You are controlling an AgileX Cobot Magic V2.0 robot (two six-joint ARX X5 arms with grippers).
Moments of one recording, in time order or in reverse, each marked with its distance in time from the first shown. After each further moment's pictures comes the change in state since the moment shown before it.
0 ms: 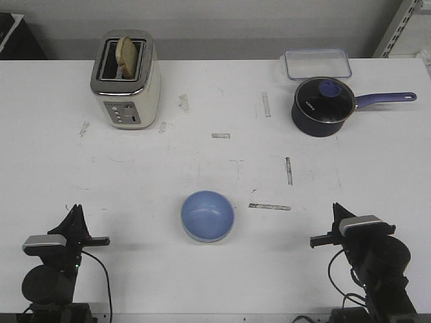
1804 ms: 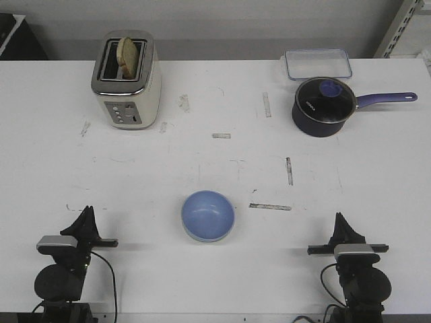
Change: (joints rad) left arm -0.001 -0.027 -0.155 0.158 0.053 0.000; right arm -0.091 -0.421 -0.517 0.380 0.028 -0.007
